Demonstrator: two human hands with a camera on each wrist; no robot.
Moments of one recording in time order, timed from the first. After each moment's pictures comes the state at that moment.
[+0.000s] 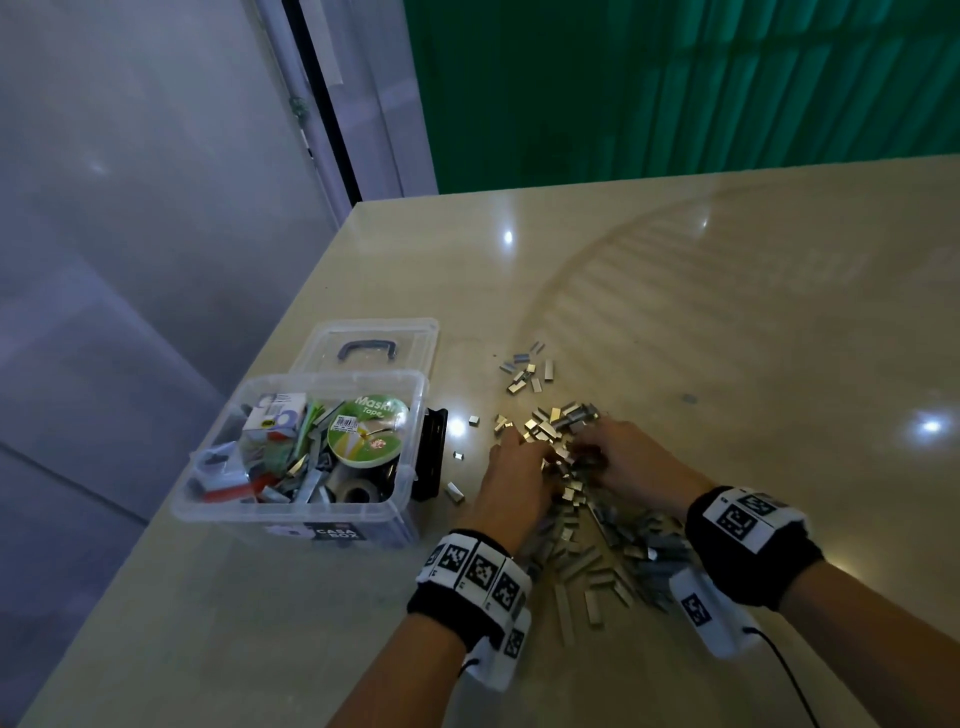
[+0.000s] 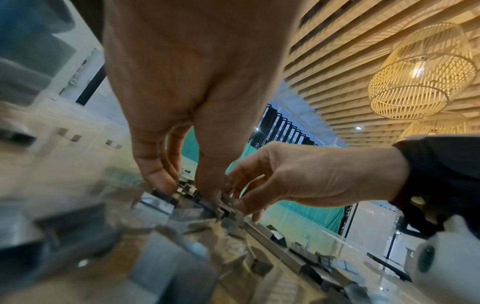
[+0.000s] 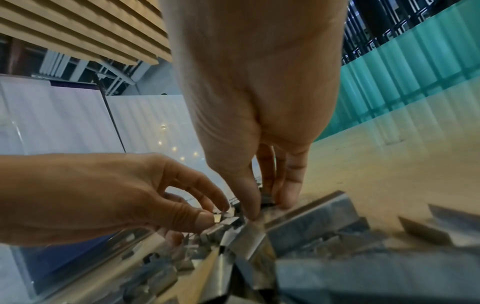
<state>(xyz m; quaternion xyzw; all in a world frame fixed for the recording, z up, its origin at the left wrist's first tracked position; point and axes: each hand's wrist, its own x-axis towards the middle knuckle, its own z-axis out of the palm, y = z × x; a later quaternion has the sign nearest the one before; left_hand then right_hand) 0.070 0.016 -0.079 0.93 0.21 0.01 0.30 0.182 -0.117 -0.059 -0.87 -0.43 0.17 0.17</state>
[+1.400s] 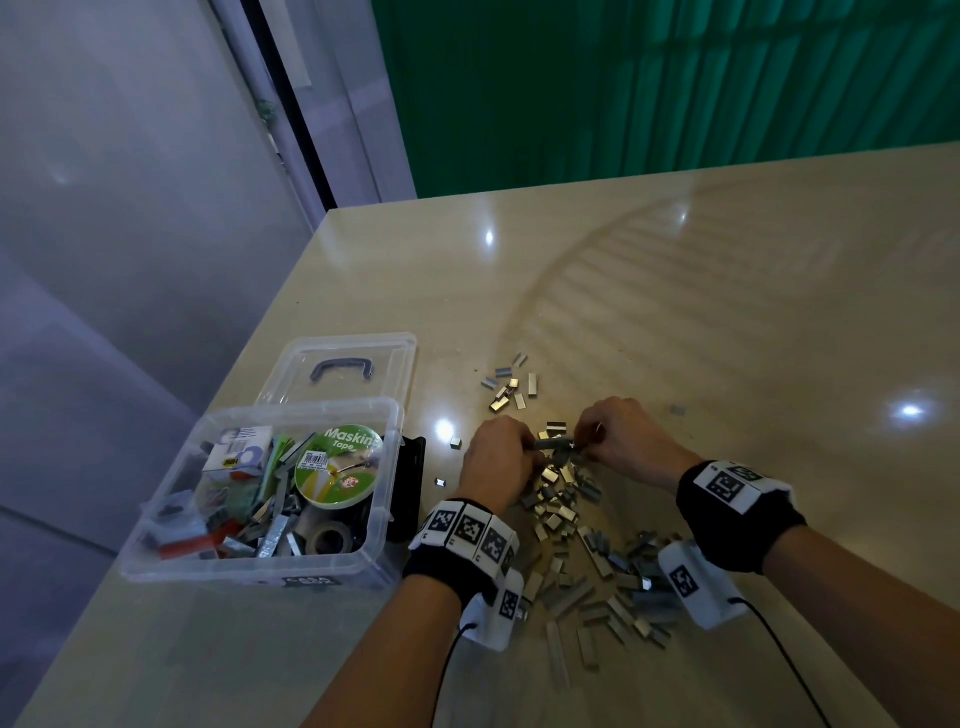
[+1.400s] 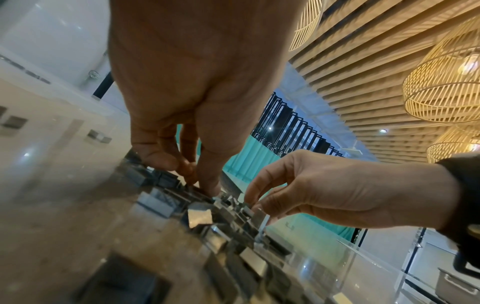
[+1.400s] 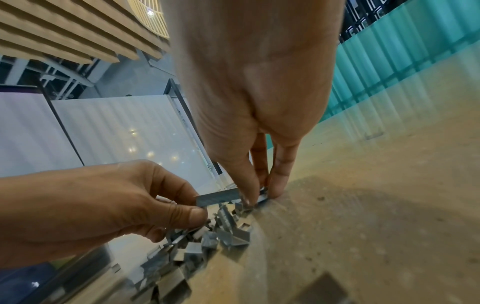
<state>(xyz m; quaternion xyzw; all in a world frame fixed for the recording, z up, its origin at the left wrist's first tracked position) 0.129 0.050 -0.081 0.92 0.24 0.02 0.30 0.231 -0.106 -0.054 -0.88 -0.38 0.16 0.24</state>
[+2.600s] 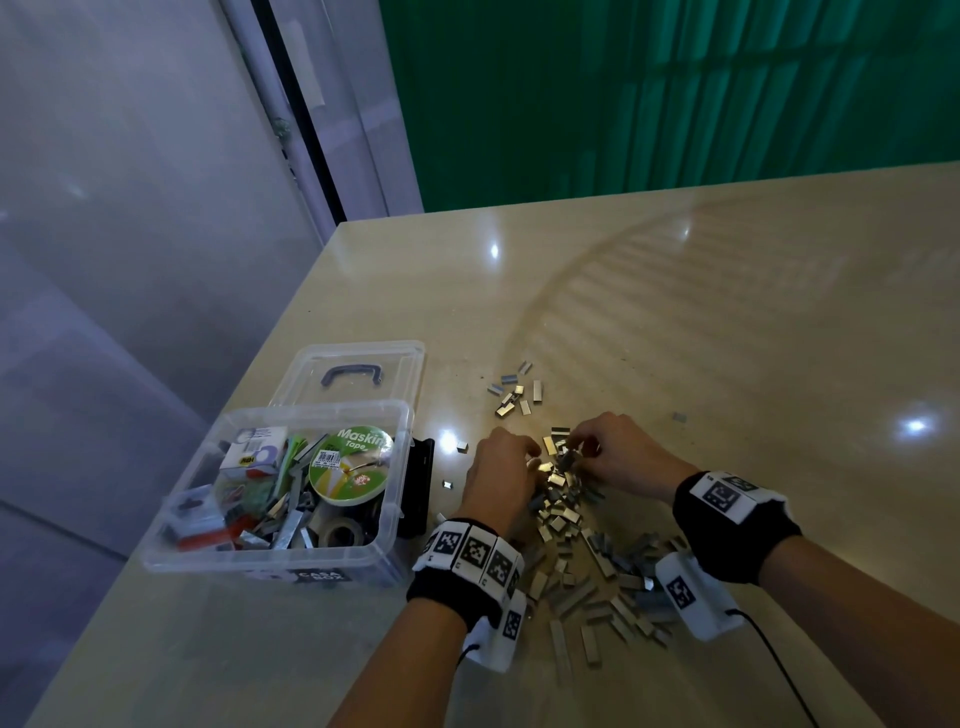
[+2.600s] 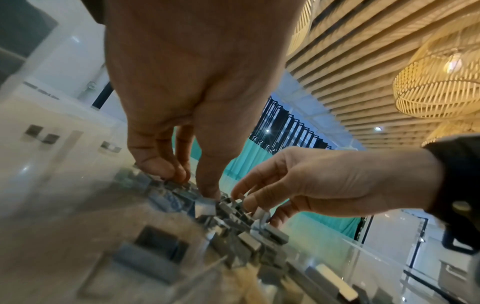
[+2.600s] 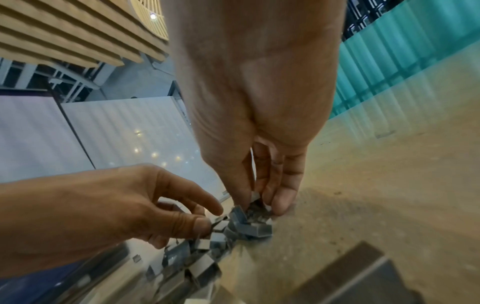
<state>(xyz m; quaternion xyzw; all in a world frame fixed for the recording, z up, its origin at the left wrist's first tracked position) 0.116 0.045 -0.087 0.93 0.25 0.01 0.27 0.217 -0.103 -0.056 -0.88 -0.39 0.18 0.22</state>
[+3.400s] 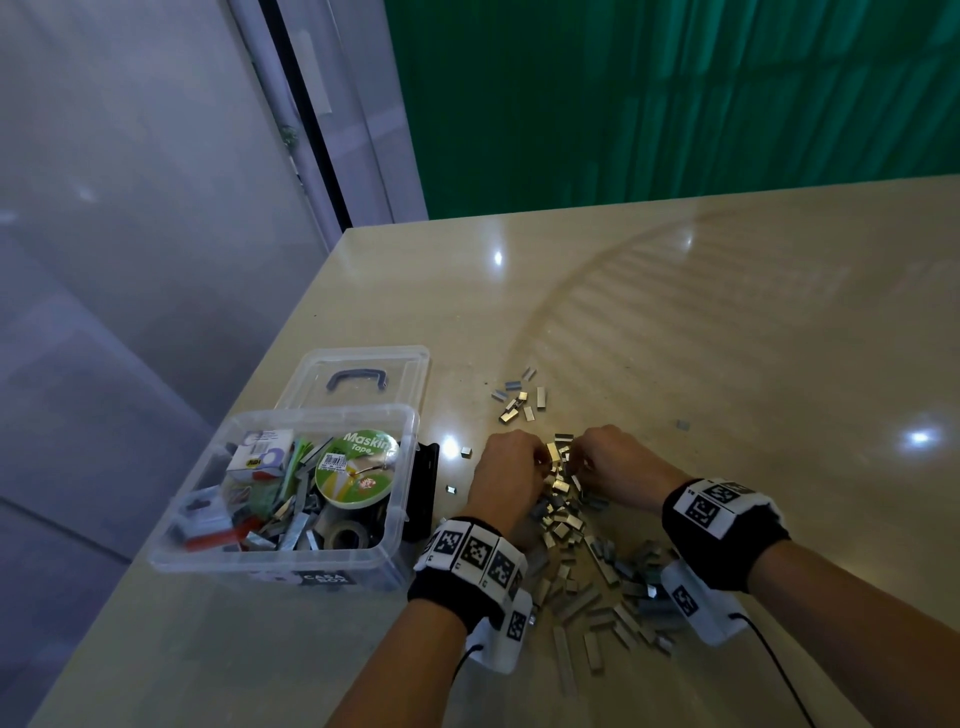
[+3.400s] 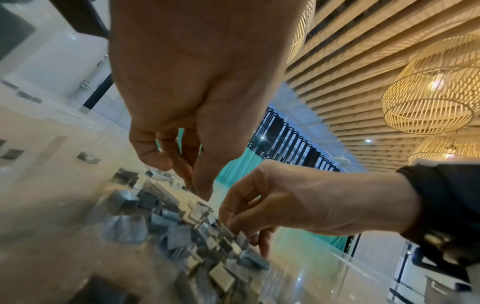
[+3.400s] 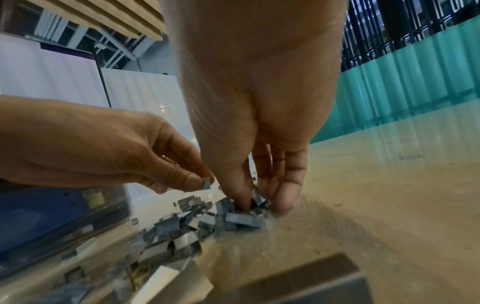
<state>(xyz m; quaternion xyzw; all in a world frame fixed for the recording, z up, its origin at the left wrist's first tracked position) 0.117 0.041 -0.069 0.94 0.22 0.02 0.27 0.213 -0.096 -0.061 -0.88 -0.41 0.17 0.15</state>
